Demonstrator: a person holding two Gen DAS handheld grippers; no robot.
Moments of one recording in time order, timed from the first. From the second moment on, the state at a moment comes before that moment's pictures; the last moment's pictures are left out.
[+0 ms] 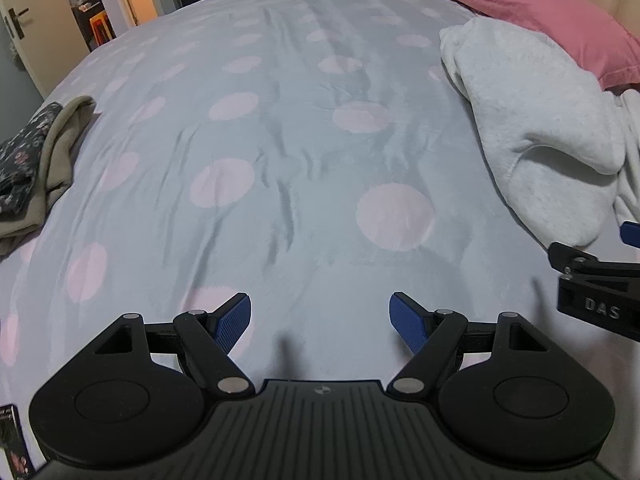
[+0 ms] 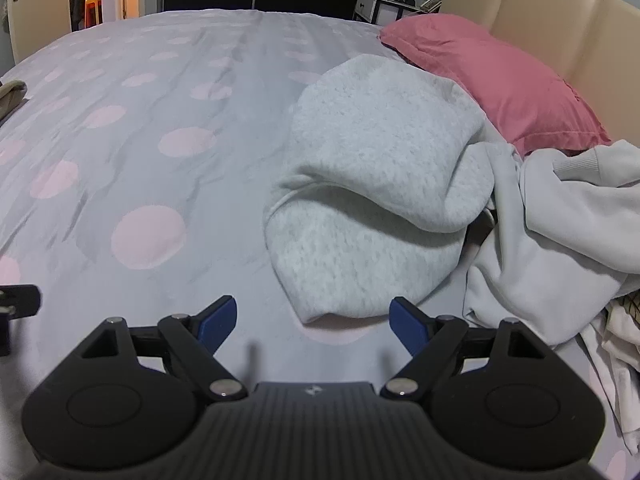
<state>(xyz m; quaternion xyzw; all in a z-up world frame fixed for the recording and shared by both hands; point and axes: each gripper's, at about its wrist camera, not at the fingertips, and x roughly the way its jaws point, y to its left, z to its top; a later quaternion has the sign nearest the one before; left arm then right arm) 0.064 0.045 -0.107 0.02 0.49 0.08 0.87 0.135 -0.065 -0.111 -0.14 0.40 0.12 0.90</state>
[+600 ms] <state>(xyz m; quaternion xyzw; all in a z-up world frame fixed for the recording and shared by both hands) 0.087 0.040 -0.132 0.00 0.52 0.09 0.85 0.177 -0.068 -0.158 -0.15 0.39 0.14 0.90</state>
